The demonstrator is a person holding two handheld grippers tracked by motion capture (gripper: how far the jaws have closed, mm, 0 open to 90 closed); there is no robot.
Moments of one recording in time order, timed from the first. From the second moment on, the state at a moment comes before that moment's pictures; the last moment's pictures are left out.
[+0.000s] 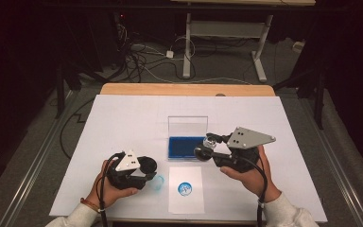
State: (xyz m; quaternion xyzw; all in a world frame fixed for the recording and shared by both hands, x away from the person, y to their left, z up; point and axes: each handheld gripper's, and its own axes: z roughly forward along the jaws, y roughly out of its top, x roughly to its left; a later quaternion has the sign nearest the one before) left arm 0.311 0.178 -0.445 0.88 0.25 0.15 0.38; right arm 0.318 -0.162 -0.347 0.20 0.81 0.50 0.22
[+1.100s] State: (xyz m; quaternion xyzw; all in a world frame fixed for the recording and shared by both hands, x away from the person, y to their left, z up) left arm 0.313 0.122 -0.431 0.87 0.20 0.11 0.44; right arm 0.314 -0.116 -0.361 0.16 0.83 0.51 0.18
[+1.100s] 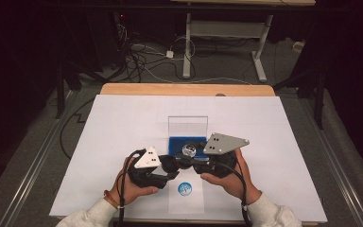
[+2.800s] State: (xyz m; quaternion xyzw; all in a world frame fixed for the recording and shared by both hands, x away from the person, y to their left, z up) left arm 0.303 0.108 -0.423 0.87 0.18 0.13 0.44; right arm 0.312 -0.106 -0.377 0.15 0.84 0.51 0.15
